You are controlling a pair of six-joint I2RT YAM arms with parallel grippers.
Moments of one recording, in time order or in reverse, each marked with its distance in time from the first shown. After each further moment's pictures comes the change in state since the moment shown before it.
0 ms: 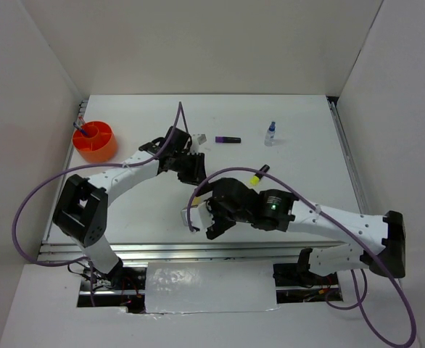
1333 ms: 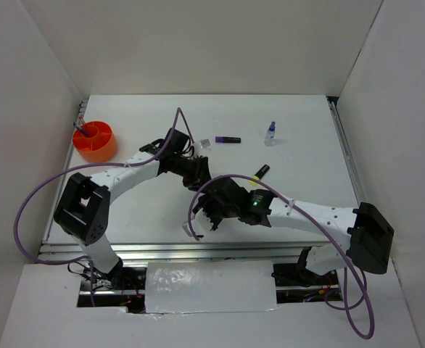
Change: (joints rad) left arm 0.009 0.015 -0.031 0.026 0.351 -0.138; right arm -0.126 0.150 -0.184 0.304 -0.247 -0.434
